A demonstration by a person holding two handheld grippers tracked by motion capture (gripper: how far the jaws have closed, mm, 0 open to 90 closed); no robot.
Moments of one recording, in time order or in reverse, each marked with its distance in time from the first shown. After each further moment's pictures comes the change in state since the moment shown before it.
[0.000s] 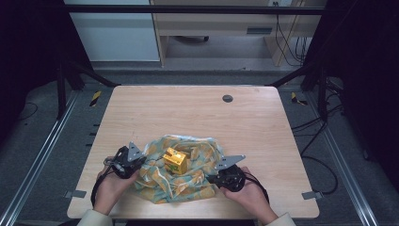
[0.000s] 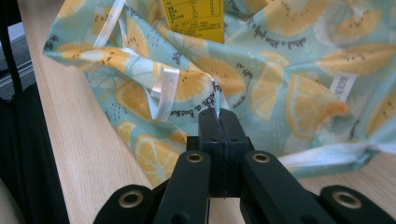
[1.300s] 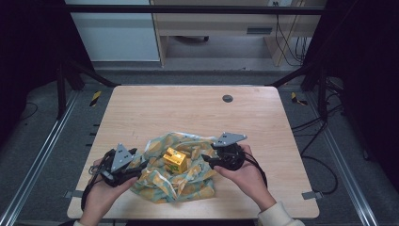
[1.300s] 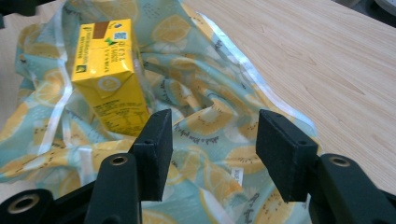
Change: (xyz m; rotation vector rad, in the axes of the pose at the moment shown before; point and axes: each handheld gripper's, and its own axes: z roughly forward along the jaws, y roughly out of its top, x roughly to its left) left arm -0.009 0.020 -0.053 -0.202 0.018 -0.014; right arm -0.016 0.061 -0.022 -0.126 -0.184 -0.013
